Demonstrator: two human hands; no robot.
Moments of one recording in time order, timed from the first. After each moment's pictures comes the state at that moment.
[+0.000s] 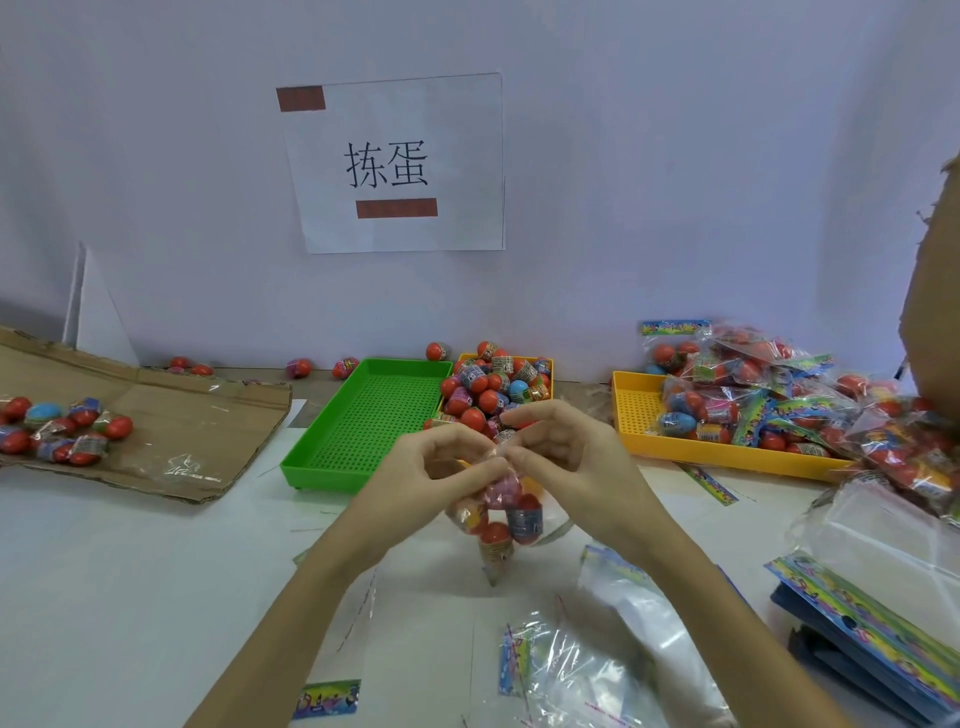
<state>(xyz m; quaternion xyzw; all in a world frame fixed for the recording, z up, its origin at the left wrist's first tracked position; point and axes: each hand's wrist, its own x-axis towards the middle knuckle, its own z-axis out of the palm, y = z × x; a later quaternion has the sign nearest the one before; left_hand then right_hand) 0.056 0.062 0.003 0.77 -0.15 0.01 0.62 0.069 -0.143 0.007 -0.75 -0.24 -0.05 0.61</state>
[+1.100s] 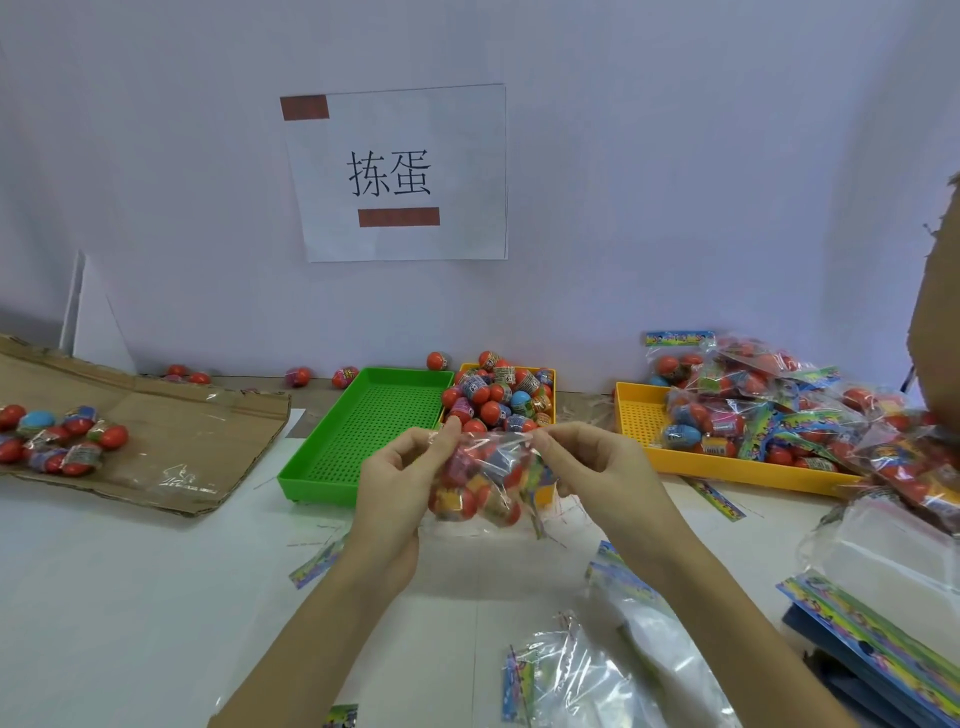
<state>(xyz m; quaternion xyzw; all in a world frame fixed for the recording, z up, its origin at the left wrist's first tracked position) 0.062 0.049 -0.008 0.60 0.06 0.09 0.79 0.072 -0.150 0.008 -0.74 -0.11 -0.02 0.67</state>
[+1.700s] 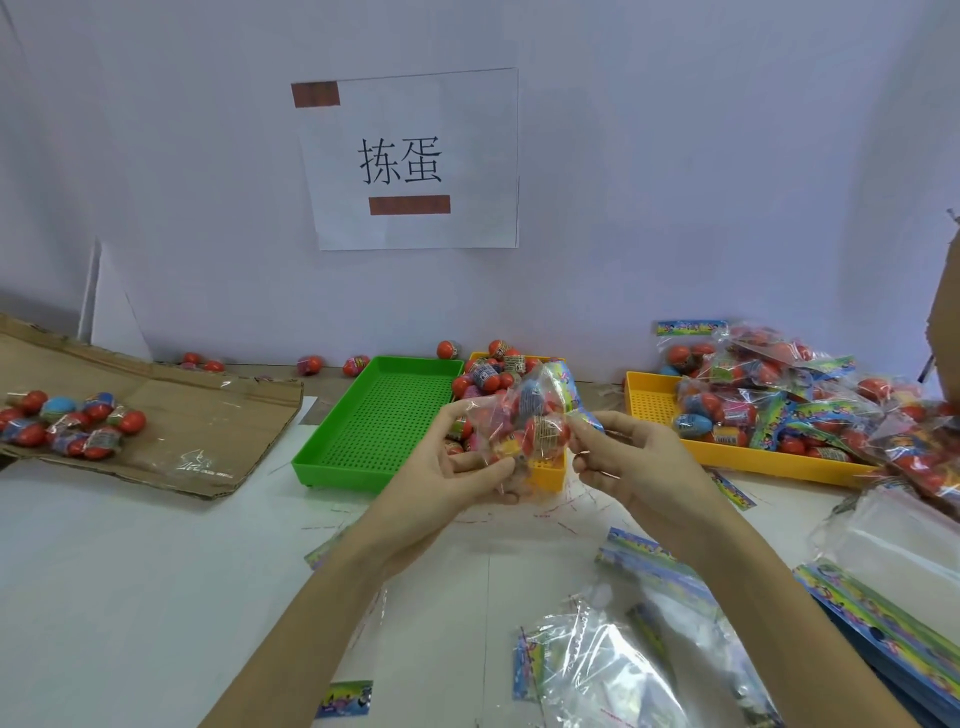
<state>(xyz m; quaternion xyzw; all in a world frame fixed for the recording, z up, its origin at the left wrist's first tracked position) 0.060 0.056 -0.011 0.63 -0.12 -0.07 0.76 0.076 -0.168 0.015 -0.66 -0.03 0.06 0.75</state>
